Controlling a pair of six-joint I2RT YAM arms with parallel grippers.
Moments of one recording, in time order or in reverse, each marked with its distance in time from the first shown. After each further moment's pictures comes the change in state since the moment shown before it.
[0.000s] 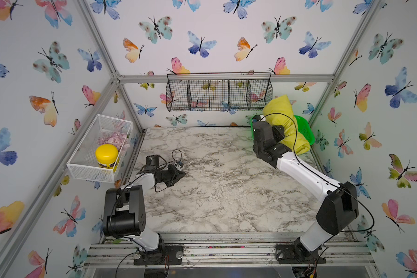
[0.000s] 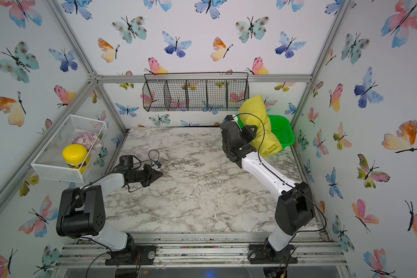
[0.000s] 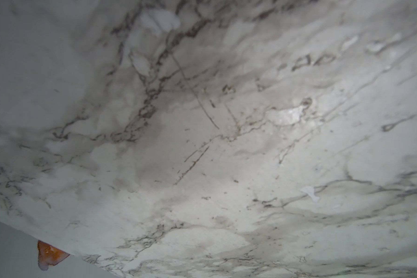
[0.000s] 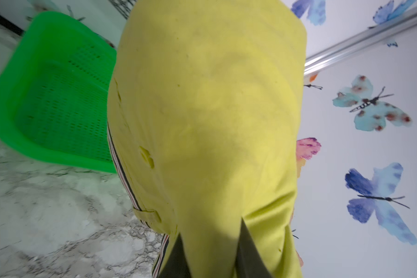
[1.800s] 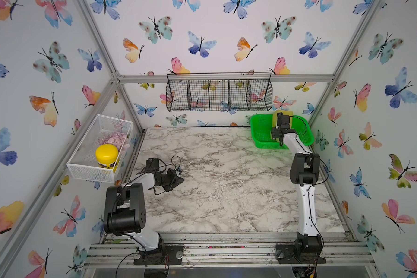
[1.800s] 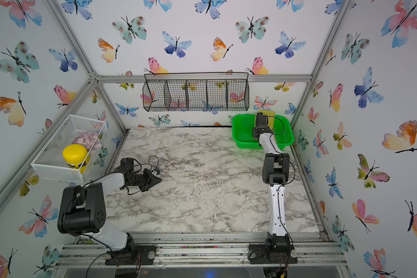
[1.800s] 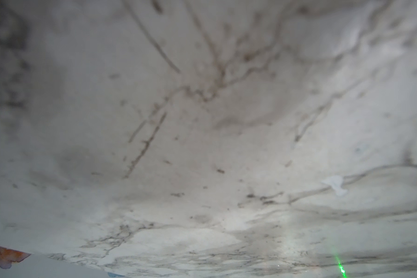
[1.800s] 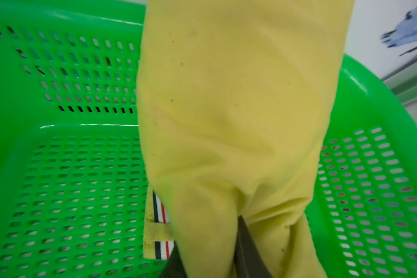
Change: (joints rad) left arm 0.014 0.025 -0.006 -0.126 -0.076 0.021; right arm -0.481 0.952 0.861 -0.230 -0.951 0.655
